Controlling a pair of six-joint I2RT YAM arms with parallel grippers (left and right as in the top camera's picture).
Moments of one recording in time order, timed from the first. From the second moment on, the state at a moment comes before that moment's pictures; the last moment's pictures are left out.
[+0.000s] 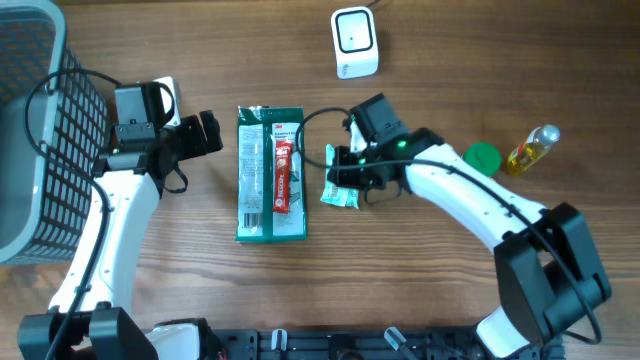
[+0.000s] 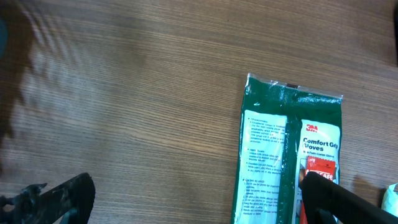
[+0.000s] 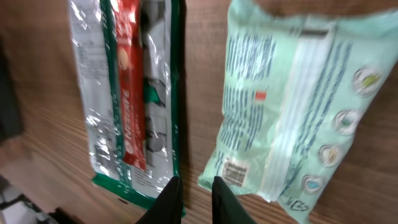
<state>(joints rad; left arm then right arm) 0.06 1.43 1.02 -0.54 0.05 -0.17 0.55 1.75 1.12 -0.53 -0.38 0.61</state>
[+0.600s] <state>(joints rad) 0.06 1.43 1.02 -0.54 0.05 -0.17 0.64 1.84 1.13 -0.52 -0.32 0.67</state>
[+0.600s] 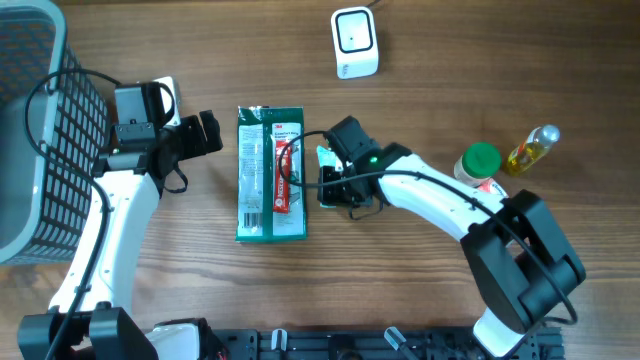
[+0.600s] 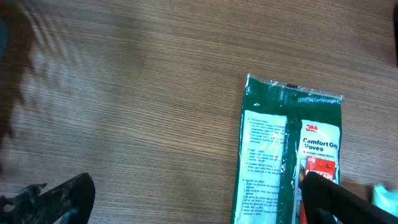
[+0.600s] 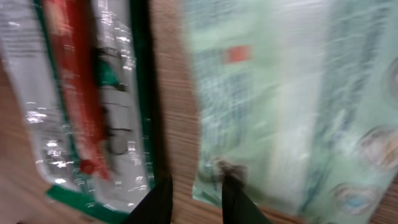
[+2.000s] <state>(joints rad) 0.06 1.43 1.02 -0.54 0.05 -0.17 0.53 1.93 1.25 -0.83 0.02 0.53</state>
